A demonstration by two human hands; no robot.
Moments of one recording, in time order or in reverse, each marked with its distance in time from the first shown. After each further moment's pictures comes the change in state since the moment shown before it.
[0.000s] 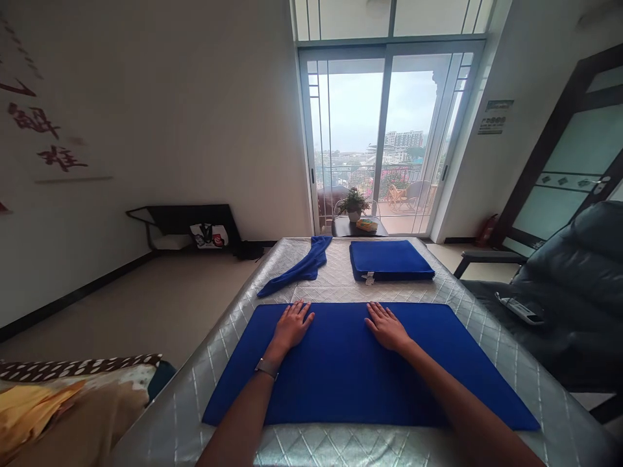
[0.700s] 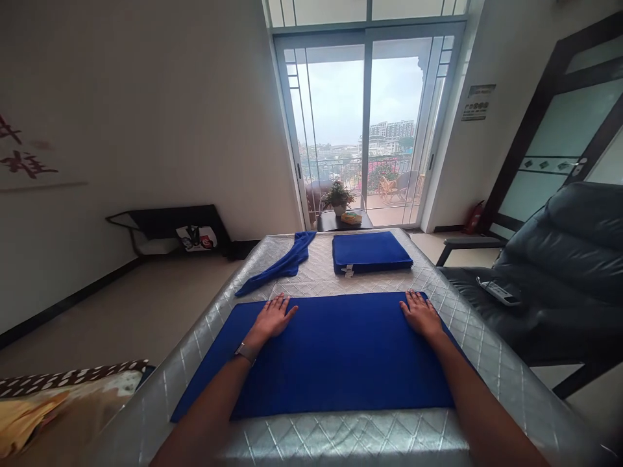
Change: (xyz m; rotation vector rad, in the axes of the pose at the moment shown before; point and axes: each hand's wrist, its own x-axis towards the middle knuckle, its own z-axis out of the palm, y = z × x) left_hand 0.017 0.016 -0.006 0.097 -0.187 -0.041; right_hand -0.043 0.158 -0.009 -0.076 0.166 0.413
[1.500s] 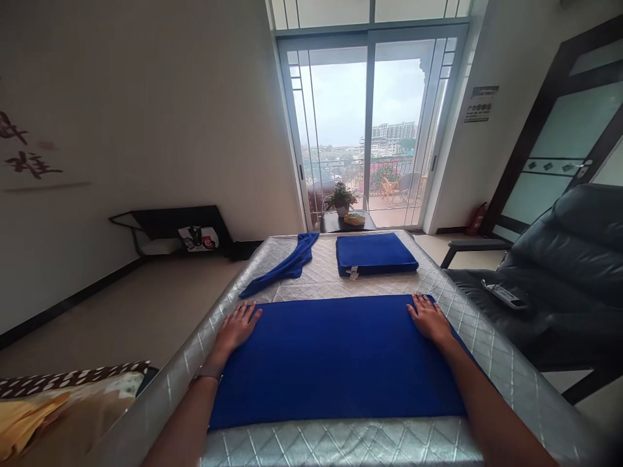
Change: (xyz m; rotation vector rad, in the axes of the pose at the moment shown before) left_hand -0.024 -0.115 0.013 -0.027 0.055 -0.250; right_hand -0.004 -0.003 -0.003 -0.046 -0.011 0.024
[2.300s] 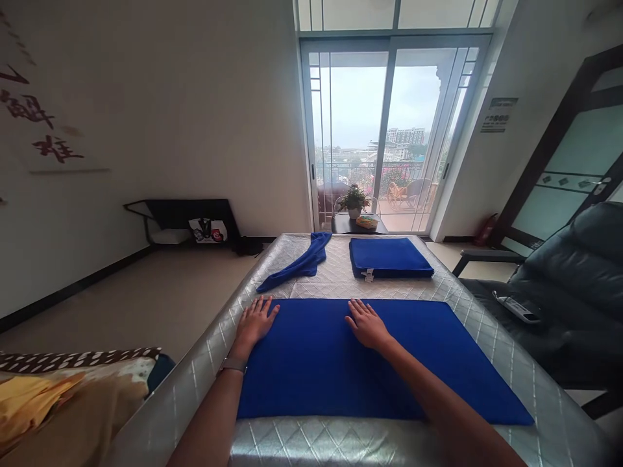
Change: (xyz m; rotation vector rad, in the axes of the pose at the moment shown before) left_hand -0.007 0.005 -0.003 -0.003 0.054 -0.068; right_hand -0.048 -0.211 -0.018 0.159 -0.108 -0.534
